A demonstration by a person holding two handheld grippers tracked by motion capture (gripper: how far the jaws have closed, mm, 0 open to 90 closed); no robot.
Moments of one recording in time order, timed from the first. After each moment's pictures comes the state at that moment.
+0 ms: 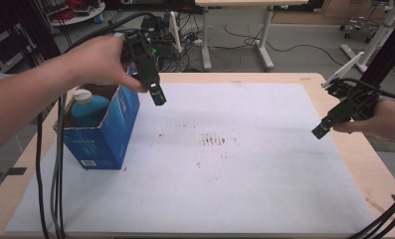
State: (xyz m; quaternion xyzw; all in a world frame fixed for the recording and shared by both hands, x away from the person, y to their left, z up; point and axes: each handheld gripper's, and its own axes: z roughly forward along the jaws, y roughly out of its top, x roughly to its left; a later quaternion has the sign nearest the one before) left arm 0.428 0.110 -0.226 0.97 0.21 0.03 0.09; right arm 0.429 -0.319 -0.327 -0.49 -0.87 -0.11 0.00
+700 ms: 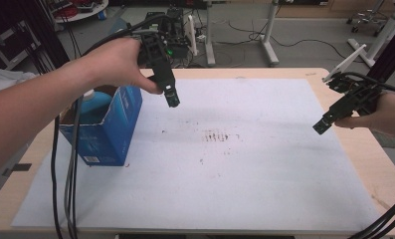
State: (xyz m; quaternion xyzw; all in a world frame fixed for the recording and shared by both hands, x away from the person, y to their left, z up) left arm 0.431 0.091 -0.238 0.97 0.21 0.03 0.08; right arm 0.432 -0.312 -0.326 -0.48 -0.87 -0.11 0.00
